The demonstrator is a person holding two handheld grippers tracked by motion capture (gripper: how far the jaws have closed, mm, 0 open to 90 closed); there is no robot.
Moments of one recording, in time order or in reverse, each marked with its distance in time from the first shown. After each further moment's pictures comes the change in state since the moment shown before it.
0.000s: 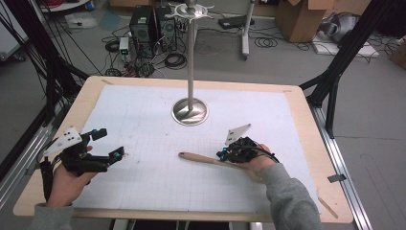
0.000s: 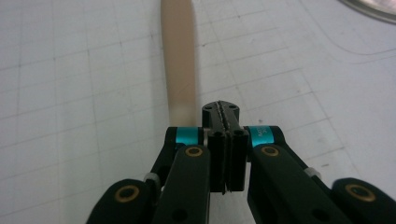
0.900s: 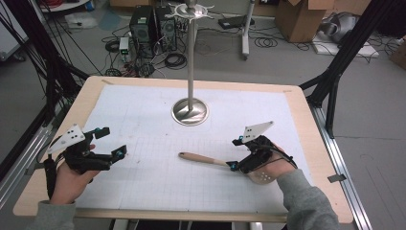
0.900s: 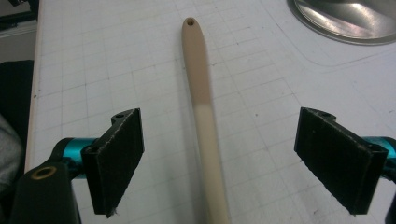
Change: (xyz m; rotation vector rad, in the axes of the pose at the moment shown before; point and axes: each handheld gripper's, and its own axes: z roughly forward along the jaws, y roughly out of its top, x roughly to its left) left arm 0.000 0.001 0.008 0.003 -0.011 -0.001; right arm 0.010 -0.004 -0.053 -0.097 0.008 0.044
